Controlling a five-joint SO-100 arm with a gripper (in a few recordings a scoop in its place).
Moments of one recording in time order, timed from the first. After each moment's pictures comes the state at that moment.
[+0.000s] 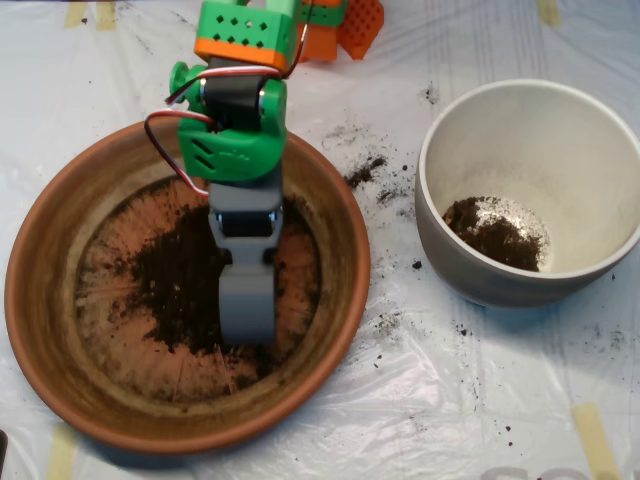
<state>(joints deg) 17.8 80.5 105.8 53.1 -16.9</state>
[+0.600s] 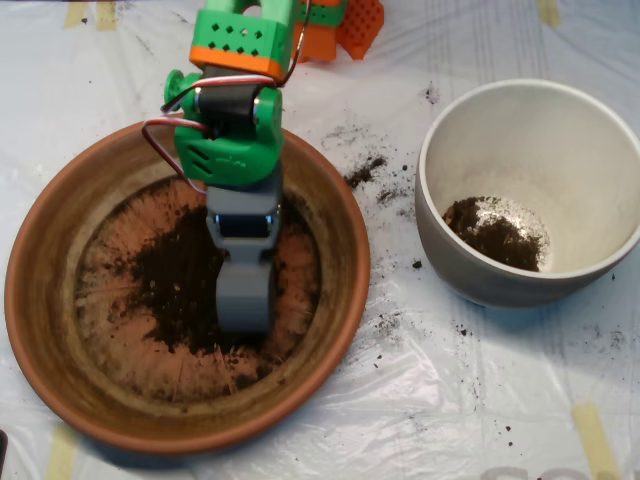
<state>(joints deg) 19.6 77.2 102.3 57.8 -14.2</state>
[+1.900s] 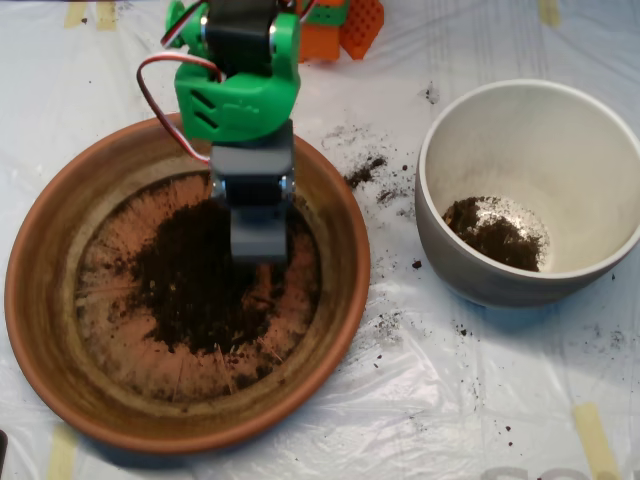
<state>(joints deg) 14.7 89.0 93.0 69.7 -14.2</state>
